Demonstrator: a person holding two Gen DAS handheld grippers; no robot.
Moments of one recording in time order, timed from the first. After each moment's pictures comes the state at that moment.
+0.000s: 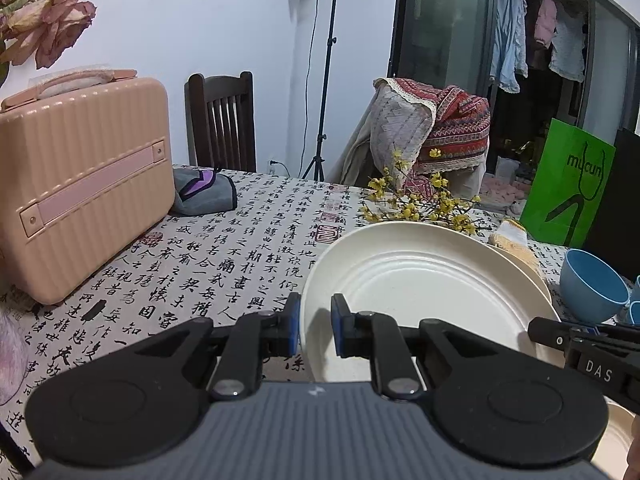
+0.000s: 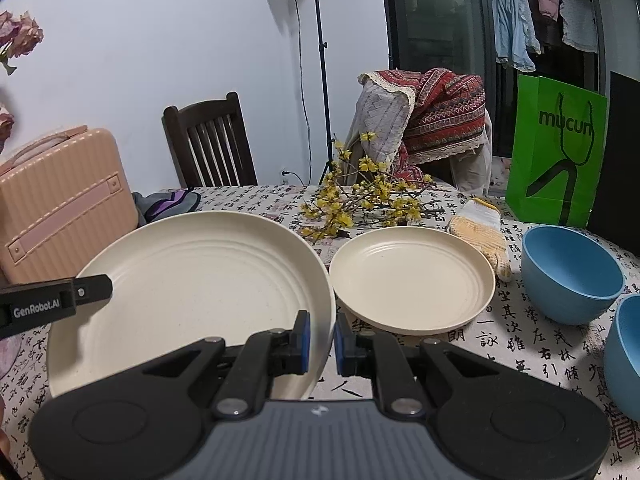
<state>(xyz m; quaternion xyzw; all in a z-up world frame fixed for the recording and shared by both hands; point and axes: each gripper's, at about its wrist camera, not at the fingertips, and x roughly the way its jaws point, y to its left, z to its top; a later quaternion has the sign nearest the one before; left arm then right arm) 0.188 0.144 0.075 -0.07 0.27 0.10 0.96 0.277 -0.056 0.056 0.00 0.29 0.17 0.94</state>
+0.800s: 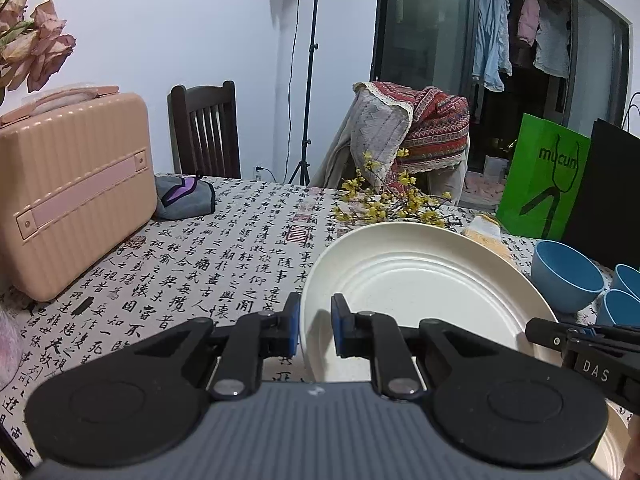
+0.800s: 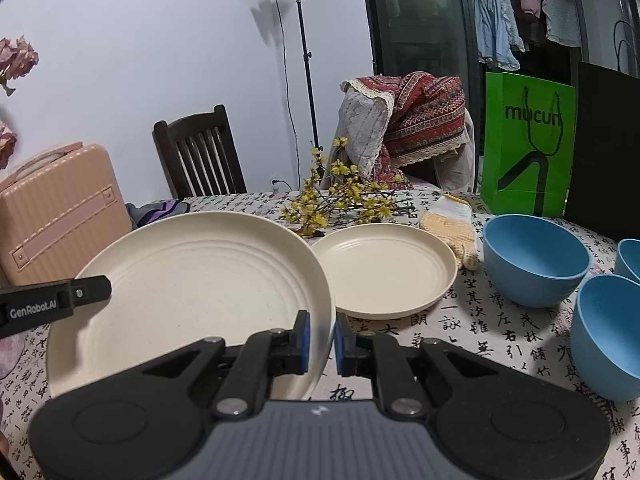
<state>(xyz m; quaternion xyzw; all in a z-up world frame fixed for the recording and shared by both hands) 0.169 0.102 0.083 -0.06 0.26 0.08 0.96 0.251 -0.100 0.059 0.02 0.28 0.16 0.95</state>
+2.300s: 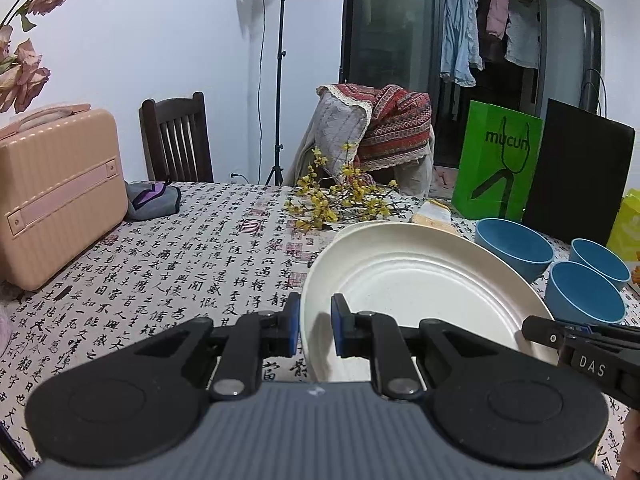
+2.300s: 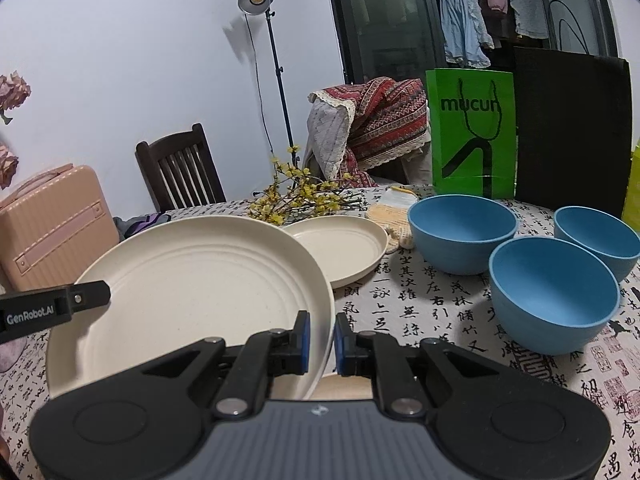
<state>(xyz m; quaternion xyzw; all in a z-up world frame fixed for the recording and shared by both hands) 0.128 0.027 0.081 -0.03 0.25 0.05 0.97 0.203 -0.180 0.051 0.06 0.27 0.14 0.95</state>
